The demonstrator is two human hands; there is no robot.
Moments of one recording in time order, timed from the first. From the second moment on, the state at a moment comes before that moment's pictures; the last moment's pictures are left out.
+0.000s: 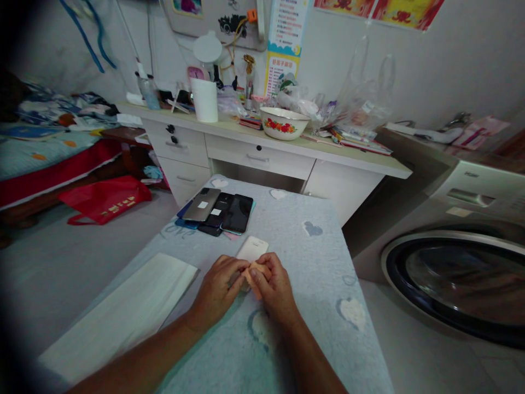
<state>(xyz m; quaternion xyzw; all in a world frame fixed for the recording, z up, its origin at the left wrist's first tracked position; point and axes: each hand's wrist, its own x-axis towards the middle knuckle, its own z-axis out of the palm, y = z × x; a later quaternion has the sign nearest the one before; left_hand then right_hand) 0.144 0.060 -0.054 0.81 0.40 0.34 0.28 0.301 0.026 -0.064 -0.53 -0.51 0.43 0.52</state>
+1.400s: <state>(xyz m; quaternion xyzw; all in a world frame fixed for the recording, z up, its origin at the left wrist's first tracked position) 0.141 0.063 -0.063 0.78 0.46 0.34 0.24 0.320 0.034 -0.071 -0.54 -0.57 0.32 0.53</state>
